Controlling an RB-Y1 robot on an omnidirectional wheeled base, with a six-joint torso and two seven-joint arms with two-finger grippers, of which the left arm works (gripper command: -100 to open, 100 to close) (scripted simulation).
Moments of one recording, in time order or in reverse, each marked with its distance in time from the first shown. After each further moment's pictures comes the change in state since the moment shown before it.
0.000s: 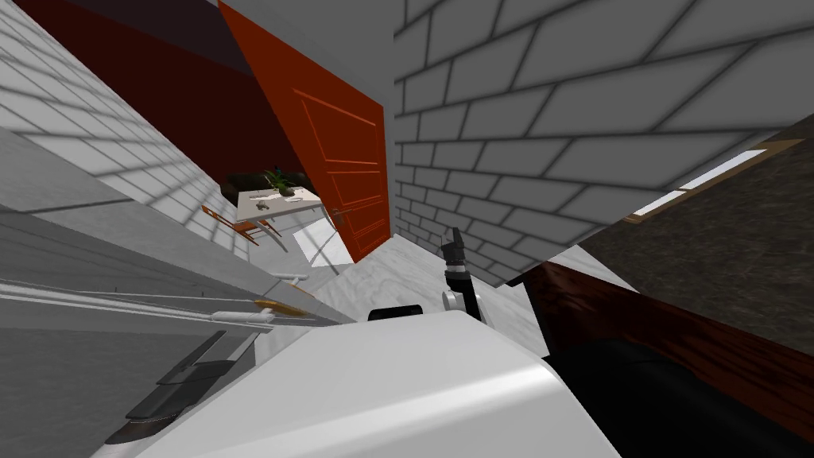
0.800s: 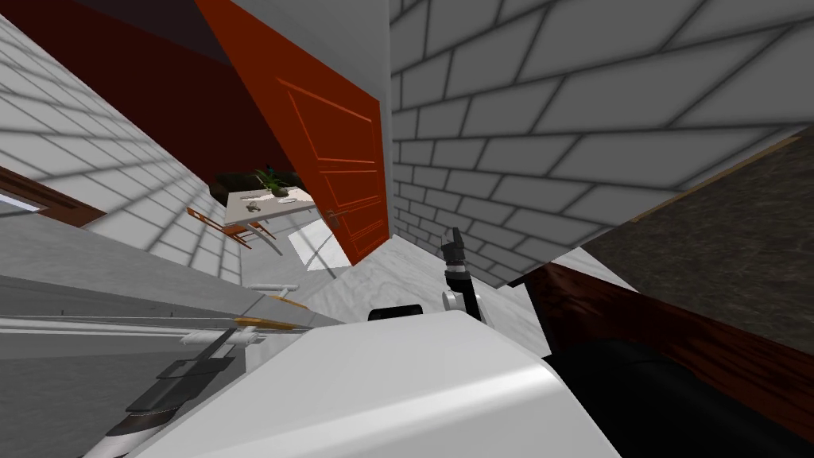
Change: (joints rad) arm -0.014 0.013 0.008 0.001 0.008 0.037 0.010
